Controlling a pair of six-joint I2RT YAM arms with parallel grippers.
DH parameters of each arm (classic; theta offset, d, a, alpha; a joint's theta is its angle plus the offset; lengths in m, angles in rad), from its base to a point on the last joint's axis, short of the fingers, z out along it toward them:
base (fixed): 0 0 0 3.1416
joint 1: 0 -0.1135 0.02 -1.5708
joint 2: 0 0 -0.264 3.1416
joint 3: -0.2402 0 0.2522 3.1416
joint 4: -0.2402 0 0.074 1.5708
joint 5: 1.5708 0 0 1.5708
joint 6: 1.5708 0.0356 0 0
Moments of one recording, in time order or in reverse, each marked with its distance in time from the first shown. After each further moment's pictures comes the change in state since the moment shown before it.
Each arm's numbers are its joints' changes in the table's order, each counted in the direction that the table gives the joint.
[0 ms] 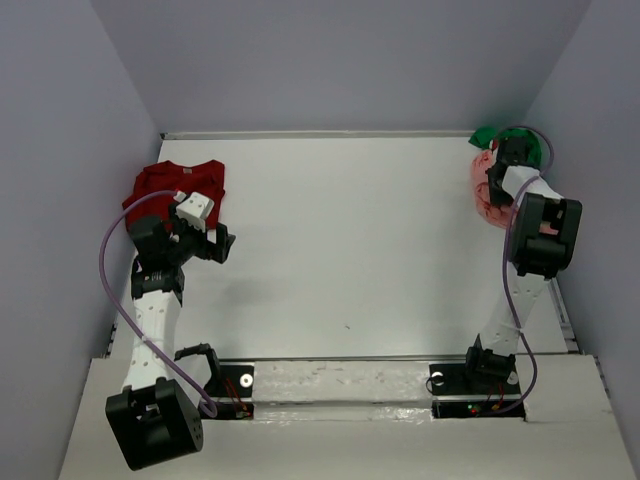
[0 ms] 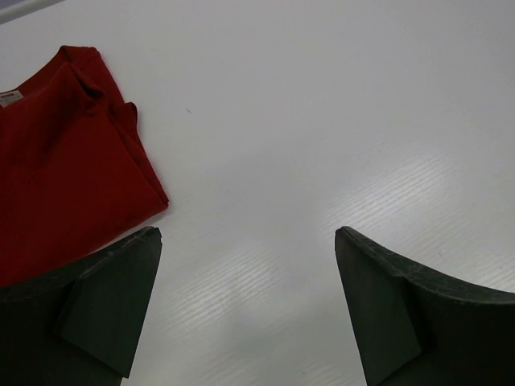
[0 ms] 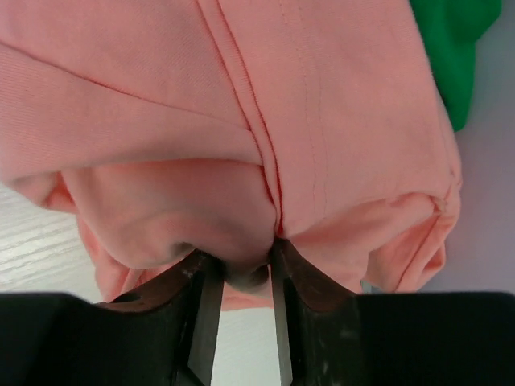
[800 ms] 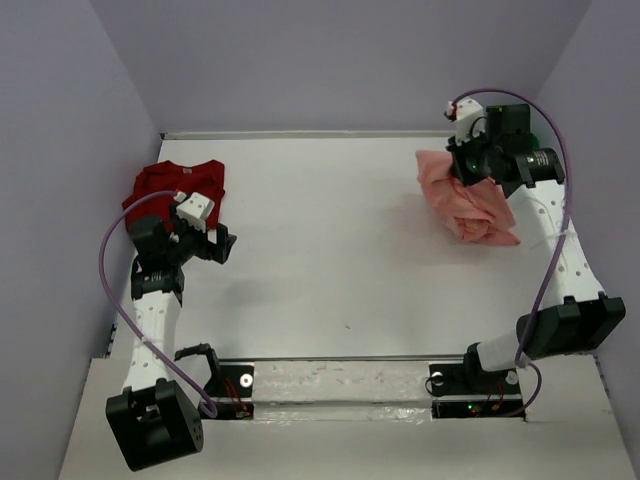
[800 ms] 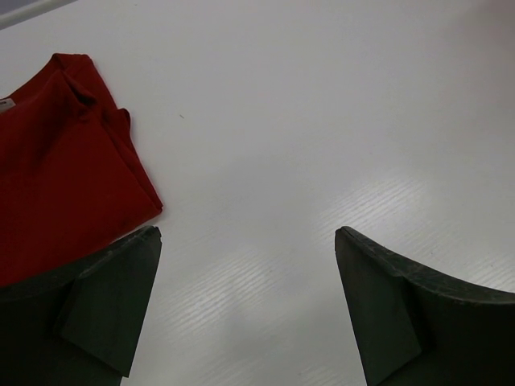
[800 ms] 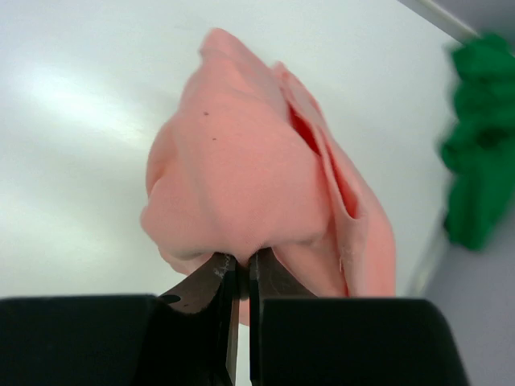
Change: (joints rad) left arm 0.000 0.003 0.000 0.000 0.024 -0.001; right arm -0.279 0.625 -0.055 -0.424 -0.436 -0.081
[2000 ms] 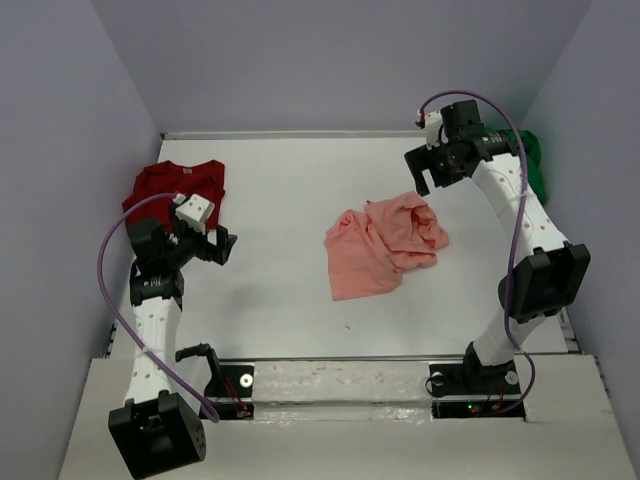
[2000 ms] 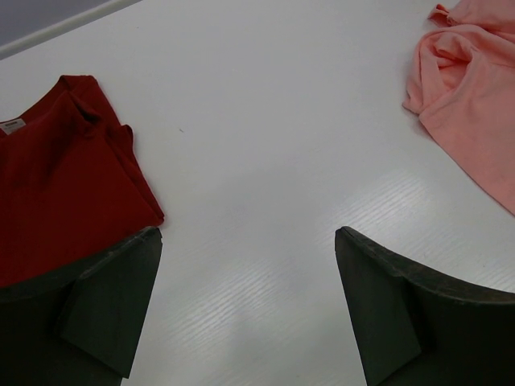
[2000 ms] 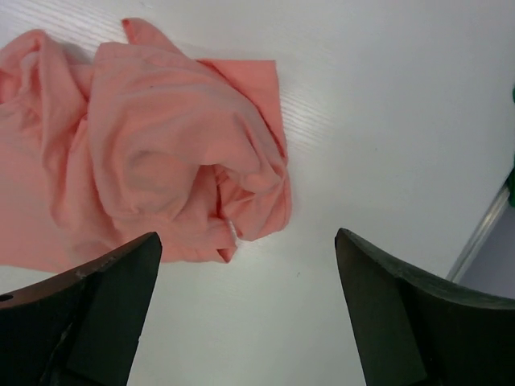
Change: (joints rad) left arm 0.000 0.056 0.000 -0.012 0.021 0.002; right arm -0.167 -0.228 -0.118 -0.109 0.112 0.131
